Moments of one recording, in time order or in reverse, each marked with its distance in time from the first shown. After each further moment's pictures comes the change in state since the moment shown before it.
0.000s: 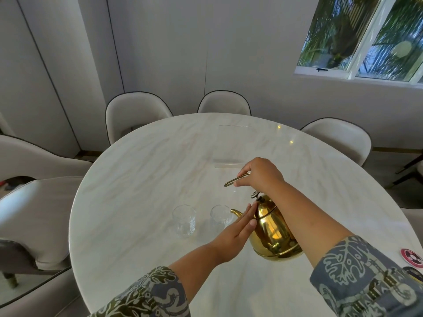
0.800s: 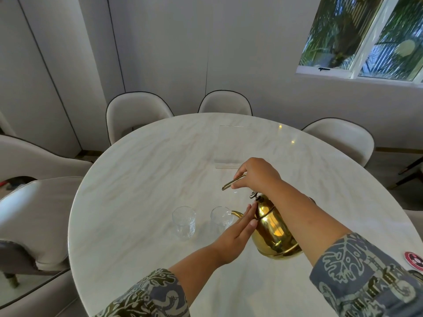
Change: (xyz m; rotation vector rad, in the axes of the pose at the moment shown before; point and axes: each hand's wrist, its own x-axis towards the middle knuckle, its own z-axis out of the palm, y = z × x) left_hand 0.005 -0.001 0.000 -0.039 0.020 0.030; right_hand 0.007 -0.009 -0.001 -0.069 -0.075 -0.032
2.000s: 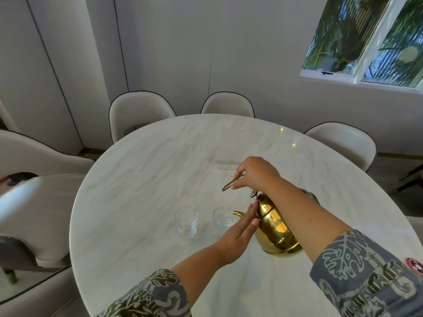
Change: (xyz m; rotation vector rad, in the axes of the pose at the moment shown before) left_hand 0.000 0.000 -0.002 -0.076 0.048 0.024; right_hand 0.008 -0.010 -0.001 -0.085 -0.016 -0.056
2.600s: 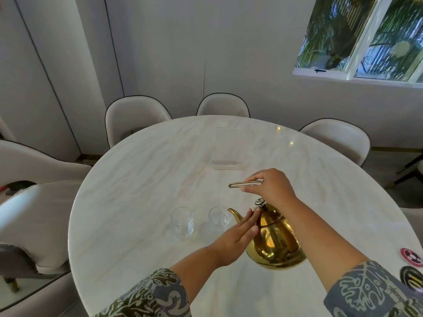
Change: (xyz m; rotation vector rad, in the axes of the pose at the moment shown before) left_hand -0.004 0.000 0.006 0.274 -0.116 -0.046; right_hand -0.036 0.052 0.019 0.325 0.216 0.096
